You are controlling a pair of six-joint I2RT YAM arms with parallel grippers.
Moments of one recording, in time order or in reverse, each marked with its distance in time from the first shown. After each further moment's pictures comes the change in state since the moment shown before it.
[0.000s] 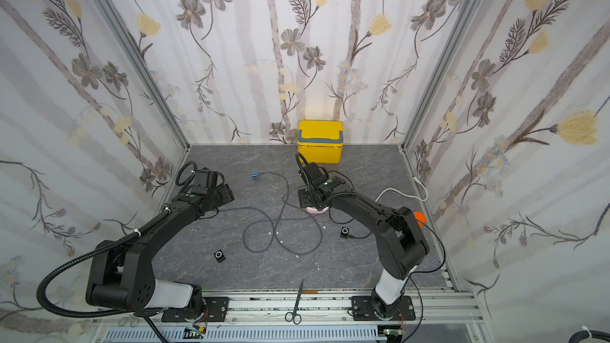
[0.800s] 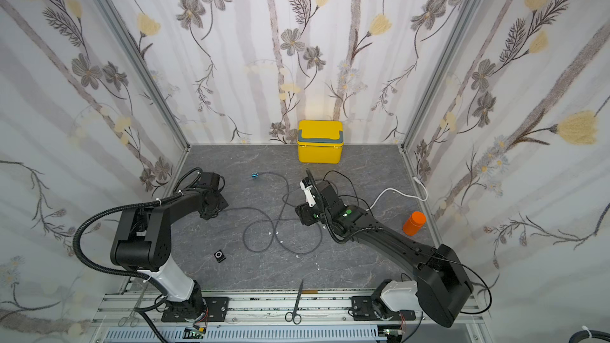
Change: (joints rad) left arm 0.065 0.282 0.063 -0.068 -0.100 -0.206; right arm 0.097 -0.355 -0.358 0.326 -0.077 -0.151
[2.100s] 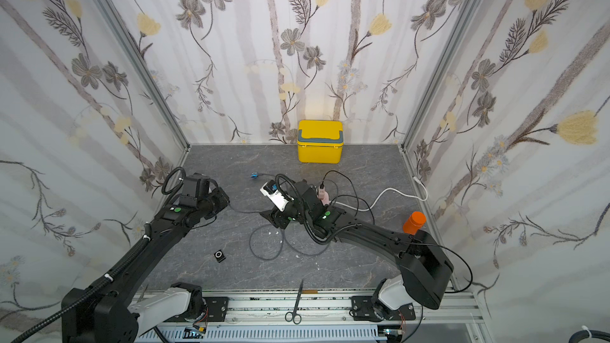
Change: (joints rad) left arm -0.168 -0.613 -0.109 -0.079 0.243 -0.040; right arm 0.190 0.161 0.117 0.324 -0.196 -0.288
